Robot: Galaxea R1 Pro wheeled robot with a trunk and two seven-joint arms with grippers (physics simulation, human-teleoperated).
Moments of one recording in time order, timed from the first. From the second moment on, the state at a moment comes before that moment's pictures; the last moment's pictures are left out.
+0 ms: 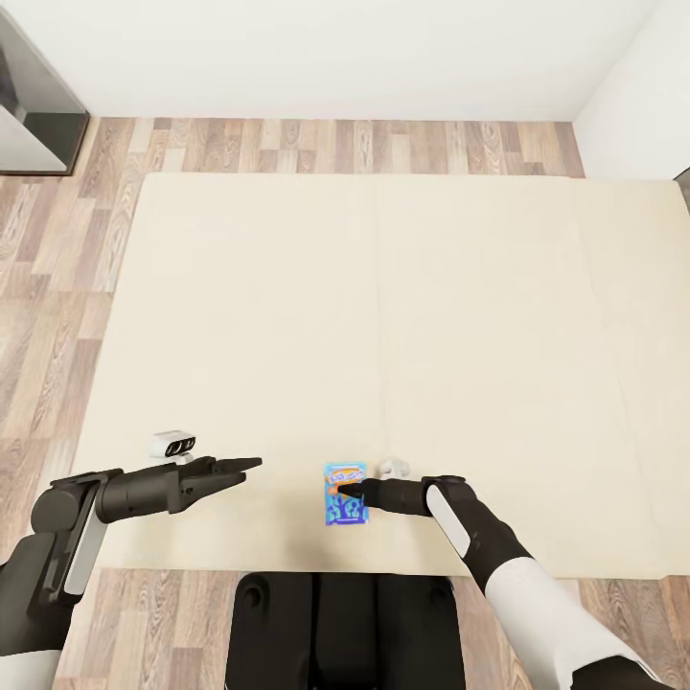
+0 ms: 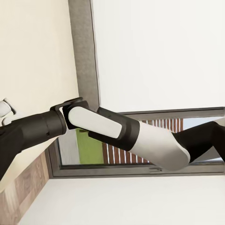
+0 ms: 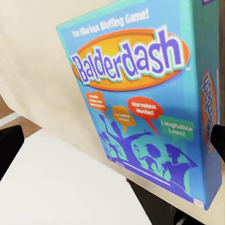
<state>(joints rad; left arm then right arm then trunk) -0.47 0.19 0.19 -1.48 0.22 0.97 -1.57 -0.74 0.06 0.21 -0.70 -0.43 0.67 0.46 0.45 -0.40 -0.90</state>
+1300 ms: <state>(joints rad) -0.47 0.19 0.19 -1.48 0.22 0.97 -1.57 -0.74 0.06 0.22 -0.71 -0.43 0.67 0.49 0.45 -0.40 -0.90</state>
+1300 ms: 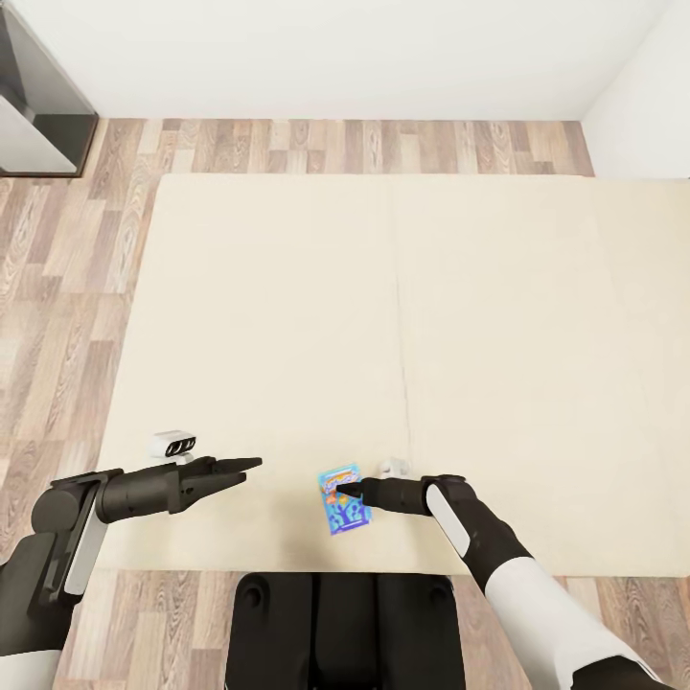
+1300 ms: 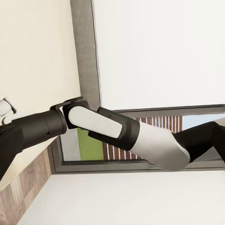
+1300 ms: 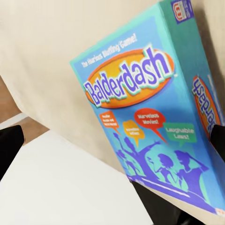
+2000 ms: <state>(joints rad) -0.47 0.19 0.19 -1.48 0.22 0.97 -1.57 -0.74 0.05 0.22 -0.71 -0.43 0.67 0.49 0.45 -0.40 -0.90</state>
